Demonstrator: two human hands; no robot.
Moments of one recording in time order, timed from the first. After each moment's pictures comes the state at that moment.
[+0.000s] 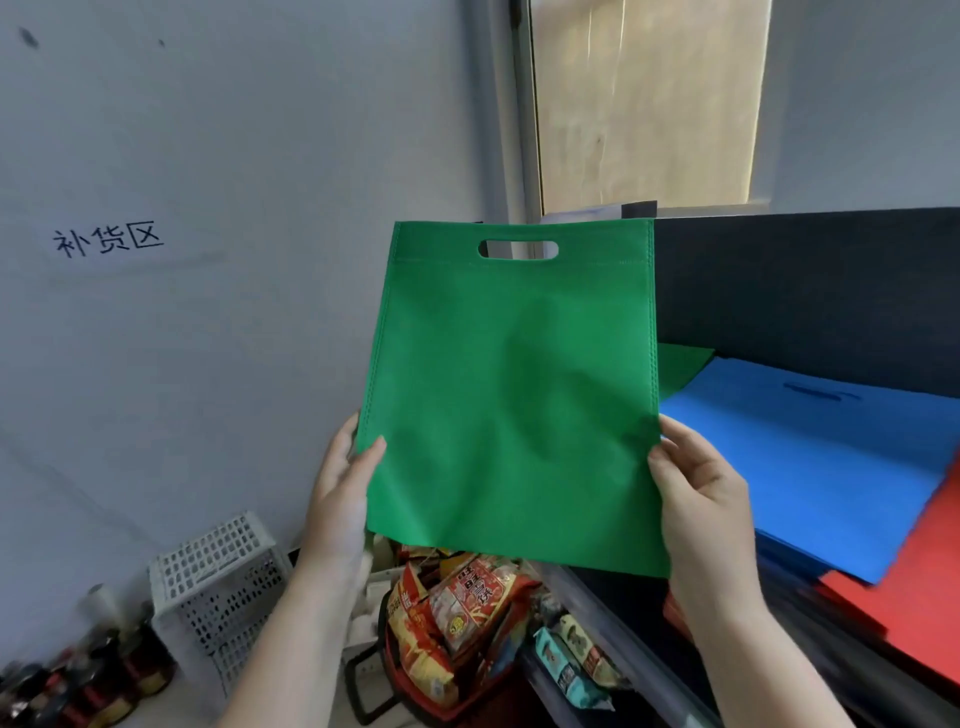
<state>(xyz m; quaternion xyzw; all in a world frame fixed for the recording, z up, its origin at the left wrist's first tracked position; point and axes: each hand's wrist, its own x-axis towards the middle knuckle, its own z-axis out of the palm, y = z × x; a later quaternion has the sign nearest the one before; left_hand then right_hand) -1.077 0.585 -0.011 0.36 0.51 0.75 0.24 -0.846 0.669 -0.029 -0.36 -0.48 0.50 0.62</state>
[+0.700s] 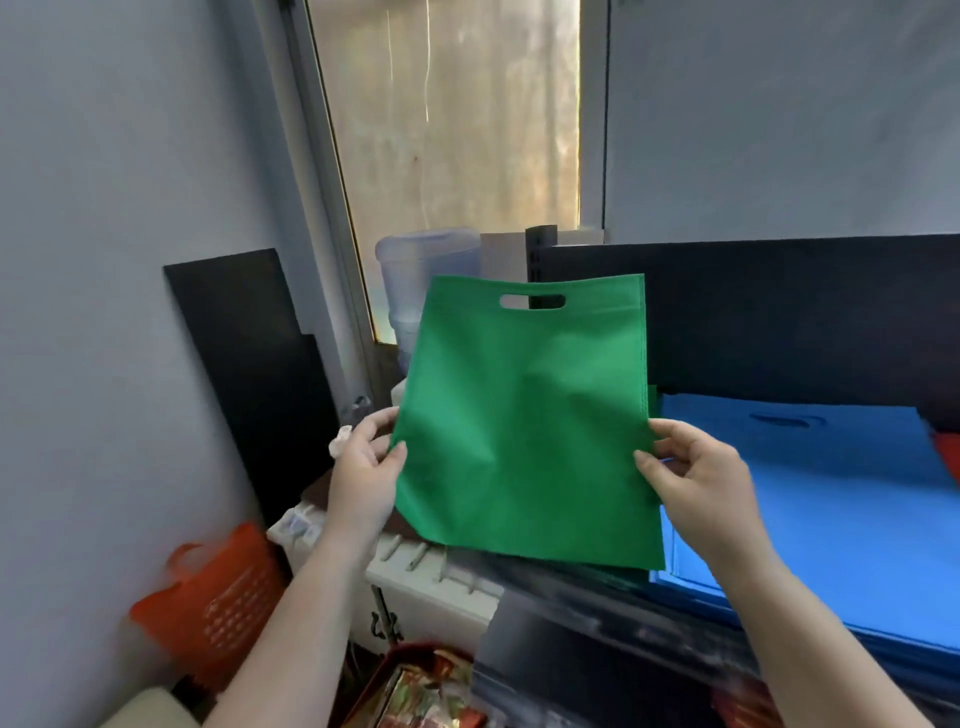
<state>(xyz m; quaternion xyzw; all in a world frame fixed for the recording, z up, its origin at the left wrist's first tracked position) -1.206 0.894 -0.010 0.56 0.47 0.58 0.36 -0.940 0.825 -0.010 -0.62 -0.52 0.17 0.57</state>
